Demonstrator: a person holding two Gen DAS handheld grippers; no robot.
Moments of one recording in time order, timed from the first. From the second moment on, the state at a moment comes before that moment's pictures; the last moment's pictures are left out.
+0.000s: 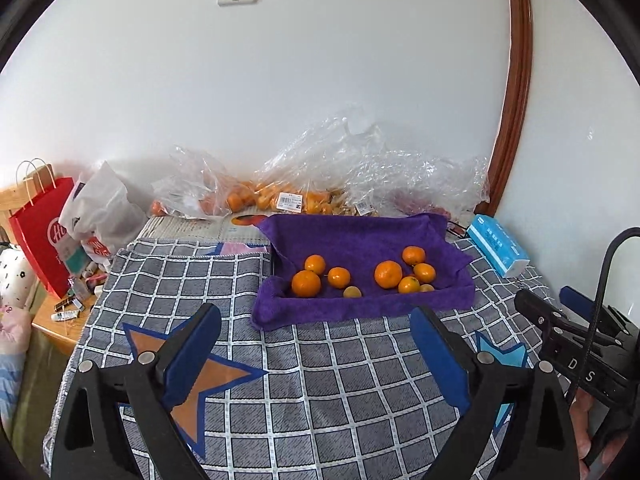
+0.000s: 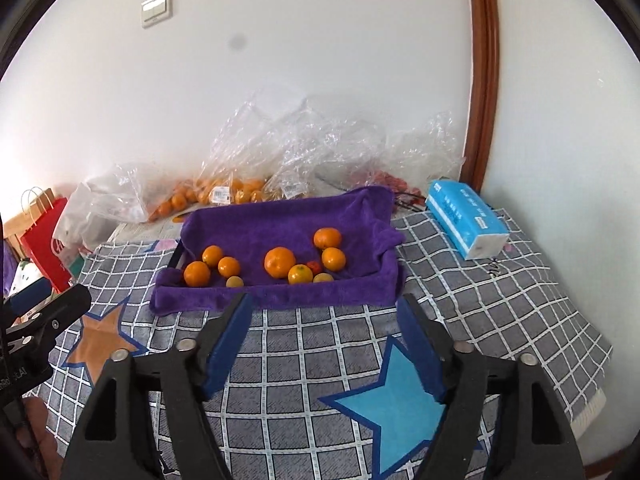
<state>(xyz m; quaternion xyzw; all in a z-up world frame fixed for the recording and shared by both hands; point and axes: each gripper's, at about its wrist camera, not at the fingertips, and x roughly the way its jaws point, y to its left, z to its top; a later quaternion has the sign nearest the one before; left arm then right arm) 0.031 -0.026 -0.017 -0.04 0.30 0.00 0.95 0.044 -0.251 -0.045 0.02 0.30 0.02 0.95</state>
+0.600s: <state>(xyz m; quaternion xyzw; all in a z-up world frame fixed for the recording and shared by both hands) 0.015 -0.024 -0.017 -0.04 0.30 0.01 0.95 0.022 -0.252 -0.049 0.02 0.31 0.01 0.95</state>
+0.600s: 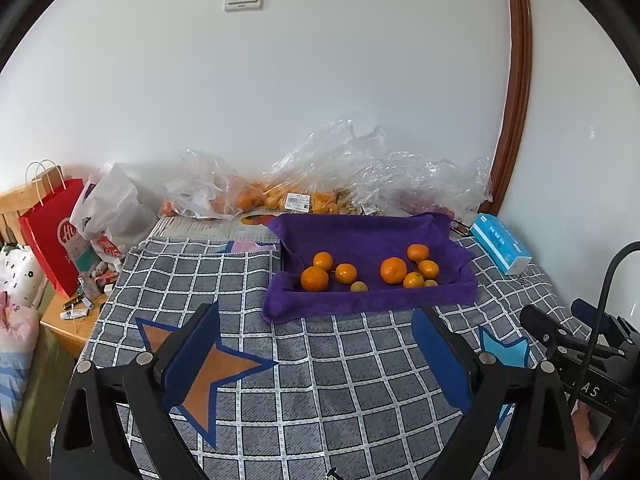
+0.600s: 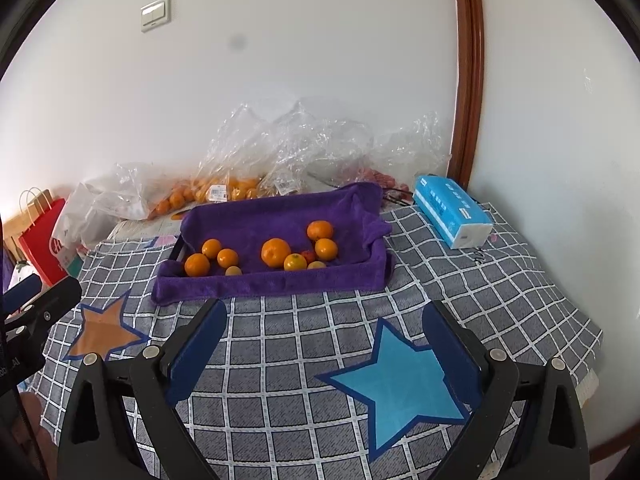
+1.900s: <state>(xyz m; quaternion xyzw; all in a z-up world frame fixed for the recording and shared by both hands) 0.006 -0.018 -0.013 -0.04 0.29 0.01 0.96 0.007 -0.249 -0.047 0.03 0.31 0.01 0.95</state>
